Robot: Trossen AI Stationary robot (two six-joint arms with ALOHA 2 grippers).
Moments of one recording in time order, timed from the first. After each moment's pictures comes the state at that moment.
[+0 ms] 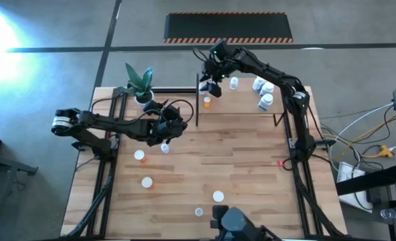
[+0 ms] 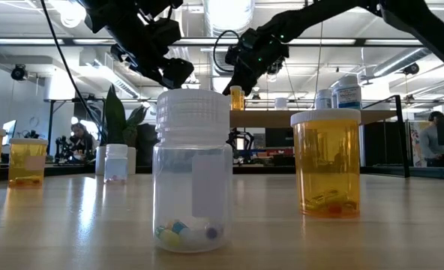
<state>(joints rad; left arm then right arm) 0.03 1.43 0.94 -0.24 -1.16 -0.25 -0.68 2.09 2.04 -0.84 -0.56 -0.53</state>
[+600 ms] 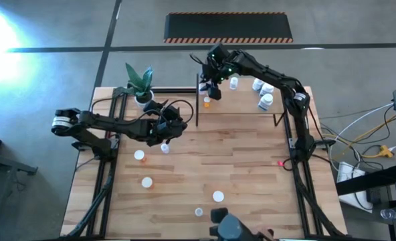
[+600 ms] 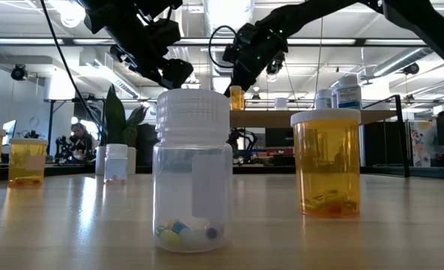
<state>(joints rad) 0.03 1.43 0.93 -0.24 -1.16 -0.25 -0.64 2.08 2.03 -0.85 -0.43 -0.62</state>
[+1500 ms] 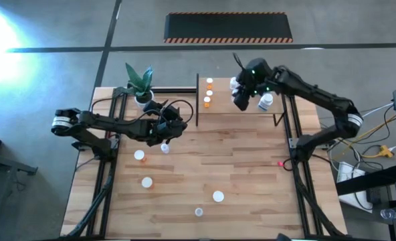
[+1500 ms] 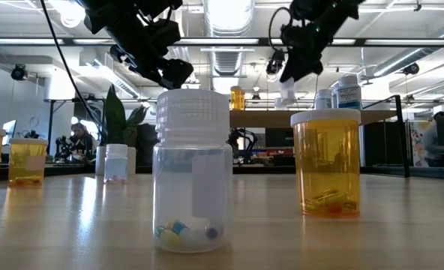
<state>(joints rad) 0.03 1.43 0.93 -0.24 -1.16 -0.25 -0.63 1.41 1.32 -0.74 -0.13 -0.10</state>
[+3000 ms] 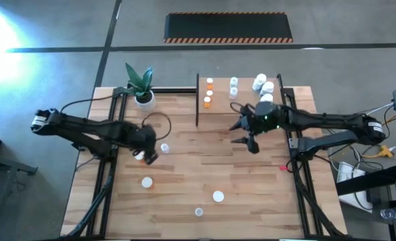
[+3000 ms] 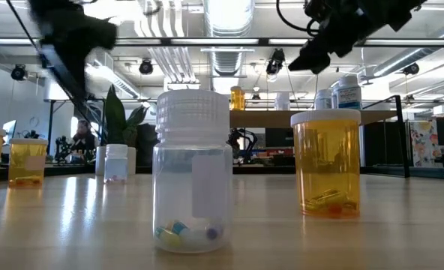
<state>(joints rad) -0.14 1.11 0.92 -1.05 -0.24 -0.79 -0.23 1.09 0.78 -0.25 -0.32 -0.17</state>
